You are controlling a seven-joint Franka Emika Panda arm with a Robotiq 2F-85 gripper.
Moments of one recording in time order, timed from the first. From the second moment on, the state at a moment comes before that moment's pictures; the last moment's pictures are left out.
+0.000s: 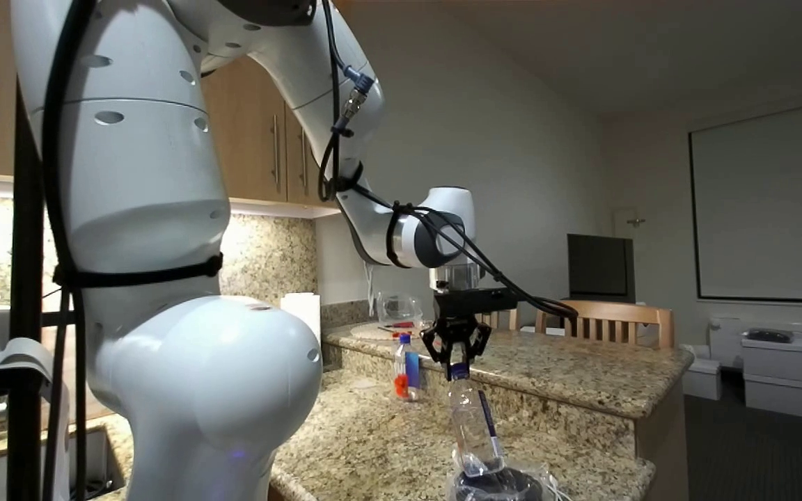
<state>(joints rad) 0.15 -0.22 -0.01 -2.56 0.14 2.51 -0.92</state>
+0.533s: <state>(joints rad) 0.09 -0.22 -0.03 -2.56 0.01 2.51 -0.81</state>
